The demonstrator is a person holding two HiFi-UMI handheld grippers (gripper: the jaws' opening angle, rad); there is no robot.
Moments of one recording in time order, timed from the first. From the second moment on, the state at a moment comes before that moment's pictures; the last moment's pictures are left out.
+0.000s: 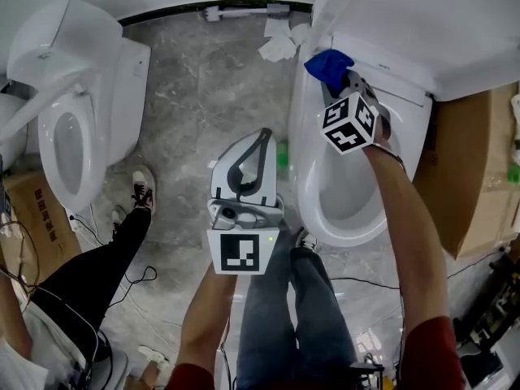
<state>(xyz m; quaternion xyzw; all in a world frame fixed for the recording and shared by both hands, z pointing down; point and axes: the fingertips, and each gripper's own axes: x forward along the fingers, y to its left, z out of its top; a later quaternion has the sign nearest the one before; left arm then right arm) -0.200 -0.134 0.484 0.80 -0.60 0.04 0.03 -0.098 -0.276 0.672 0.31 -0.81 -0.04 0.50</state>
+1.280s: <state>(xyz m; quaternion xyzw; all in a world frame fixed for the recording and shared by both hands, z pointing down) -0.171 -0.033 0.474 0.78 -0.63 0.05 0.03 -0.079 0.022 0.684 0.06 -0.83 -0.07 0.56</state>
